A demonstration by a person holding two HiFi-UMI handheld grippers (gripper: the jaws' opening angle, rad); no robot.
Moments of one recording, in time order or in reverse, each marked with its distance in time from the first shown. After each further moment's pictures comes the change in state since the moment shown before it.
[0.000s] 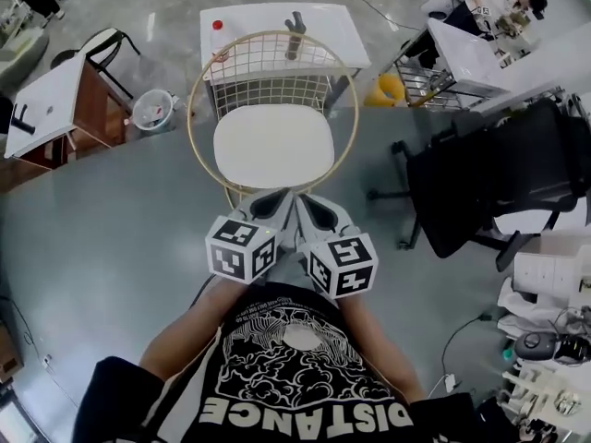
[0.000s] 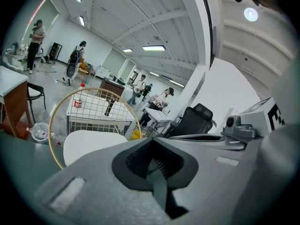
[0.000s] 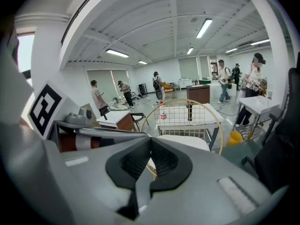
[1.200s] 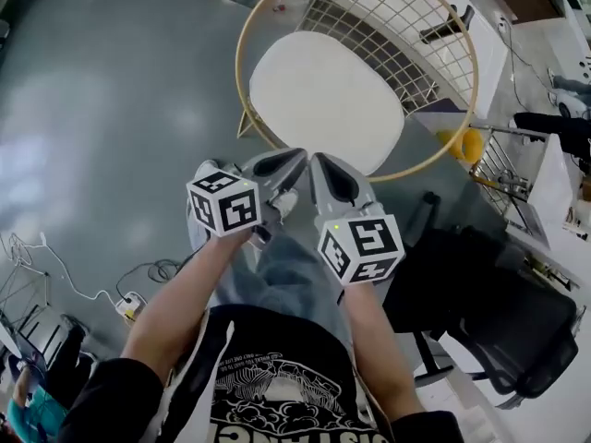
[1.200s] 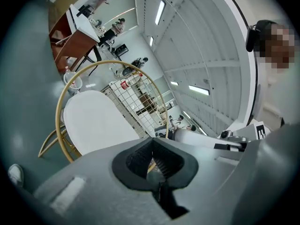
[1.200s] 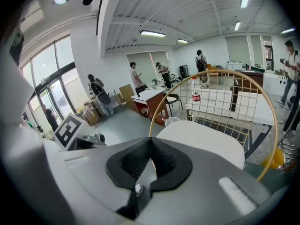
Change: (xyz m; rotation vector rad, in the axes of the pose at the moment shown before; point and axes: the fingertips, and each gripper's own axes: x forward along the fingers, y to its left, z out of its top) left arm 0.058 0.063 -0.074 -0.602 -0.471 0.246; right arm 0.066 -0.038 -0.040 -0.266 0.201 0.559
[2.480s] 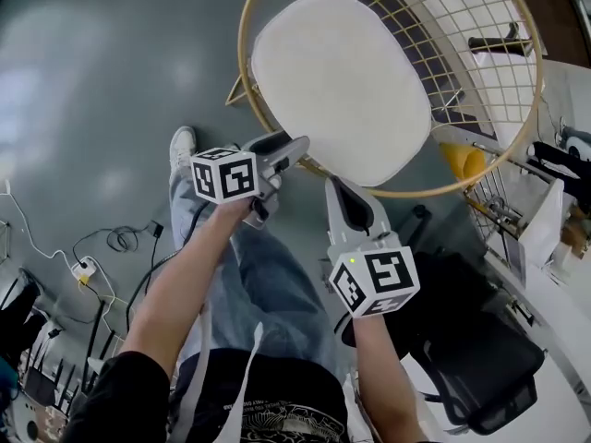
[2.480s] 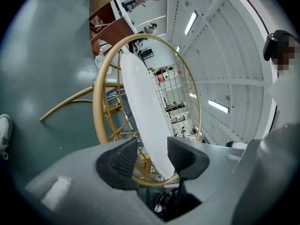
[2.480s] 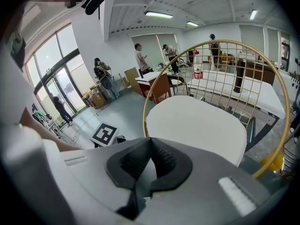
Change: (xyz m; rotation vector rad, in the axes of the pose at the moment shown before) left arm 0.047 0.145 -0.091 -0.266 -0.098 0.118; right arm 0.010 -0.045 -0.094 -0.068 0.194 0.074
